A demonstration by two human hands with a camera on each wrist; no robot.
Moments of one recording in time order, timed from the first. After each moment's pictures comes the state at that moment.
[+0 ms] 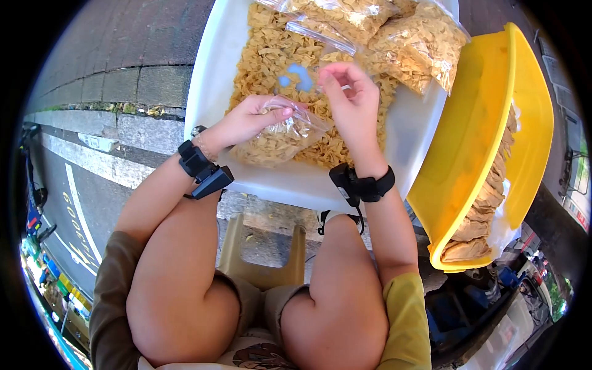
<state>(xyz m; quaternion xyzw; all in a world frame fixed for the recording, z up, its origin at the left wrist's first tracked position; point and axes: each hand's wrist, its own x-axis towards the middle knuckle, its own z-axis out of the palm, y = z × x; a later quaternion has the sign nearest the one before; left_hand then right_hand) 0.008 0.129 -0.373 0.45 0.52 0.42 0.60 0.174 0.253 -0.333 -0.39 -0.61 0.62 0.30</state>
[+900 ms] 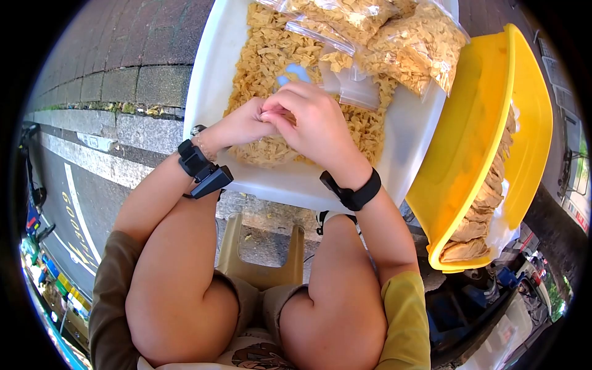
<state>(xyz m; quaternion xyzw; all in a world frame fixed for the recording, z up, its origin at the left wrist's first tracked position) 0.005 0.126 -0.367 0.44 0.51 0.39 0.63 0.156 0.223 -0.314 -0.15 -0.86 0.42 0.23</state>
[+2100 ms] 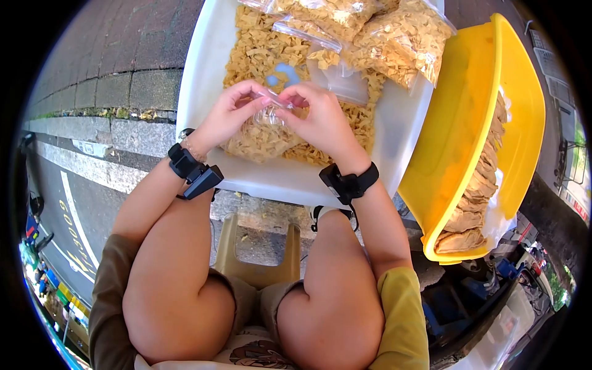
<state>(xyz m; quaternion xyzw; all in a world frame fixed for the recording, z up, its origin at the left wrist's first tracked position) 0.002 0.125 -0.367 0.39 0.52 0.51 0.56 0.179 0.235 -0.341 -0.25 -0.79 0.53 0.19</state>
